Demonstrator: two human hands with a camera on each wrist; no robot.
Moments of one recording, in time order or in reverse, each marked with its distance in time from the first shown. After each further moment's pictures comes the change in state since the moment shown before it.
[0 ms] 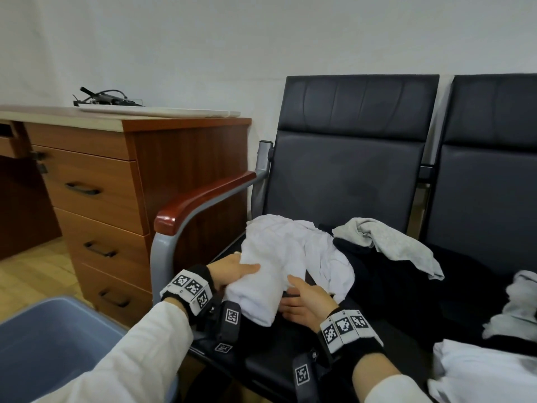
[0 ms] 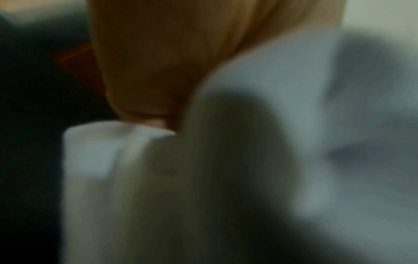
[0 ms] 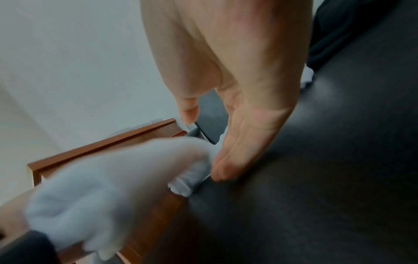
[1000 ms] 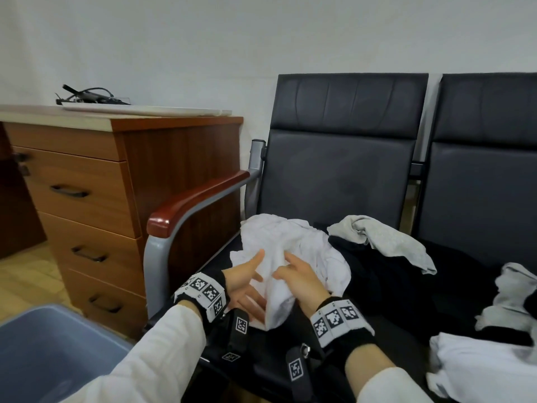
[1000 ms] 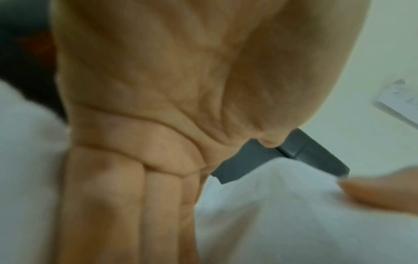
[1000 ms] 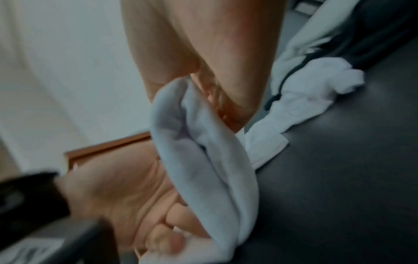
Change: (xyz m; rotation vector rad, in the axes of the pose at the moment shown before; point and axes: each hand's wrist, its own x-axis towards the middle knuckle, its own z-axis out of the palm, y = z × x) left_hand 0.000 0.003 0.018 -0.089 -0.236 -0.386; right_hand -0.009 -0.022 0.021 -0.263 -0.020 -0.407
